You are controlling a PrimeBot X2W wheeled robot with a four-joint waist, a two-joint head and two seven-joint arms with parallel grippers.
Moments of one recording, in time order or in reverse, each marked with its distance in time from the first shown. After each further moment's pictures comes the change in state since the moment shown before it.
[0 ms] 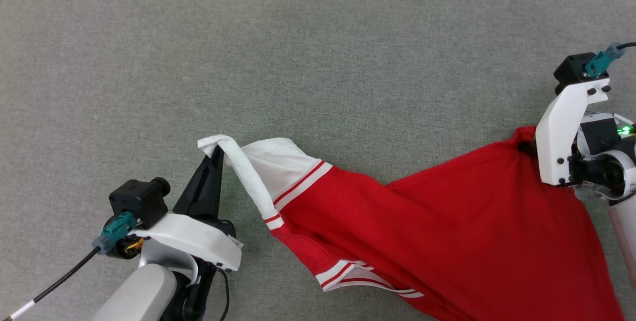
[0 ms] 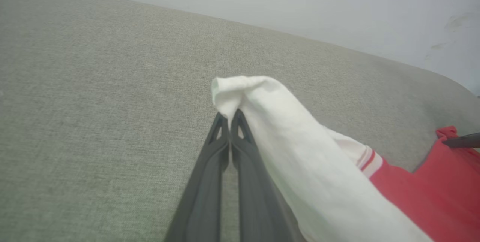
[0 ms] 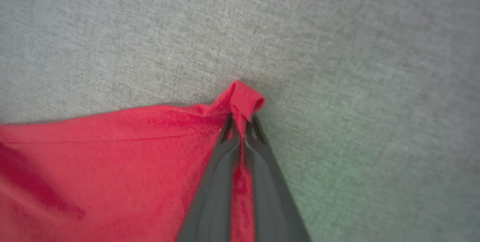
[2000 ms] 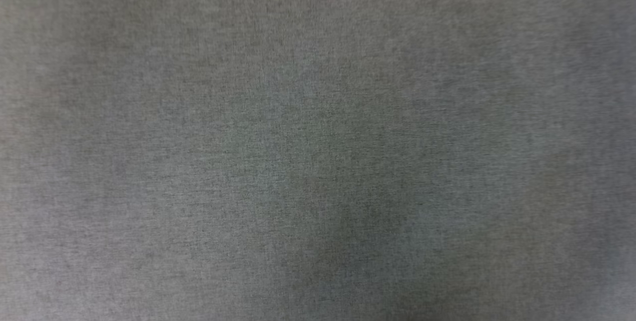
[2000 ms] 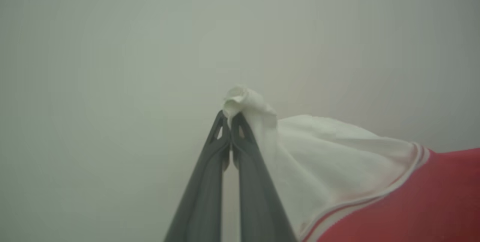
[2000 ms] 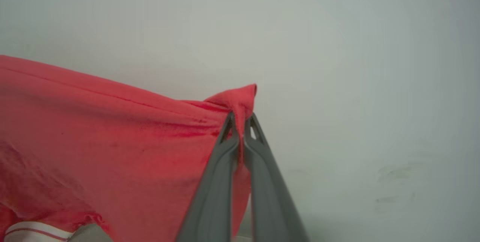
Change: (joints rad) left arm -1.370 0.049 0.087 0.639 0.117 -0.210 0.129; right arm -0.862 0.056 -0.134 0.171 -0.266 0.001 -0.735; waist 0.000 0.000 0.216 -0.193
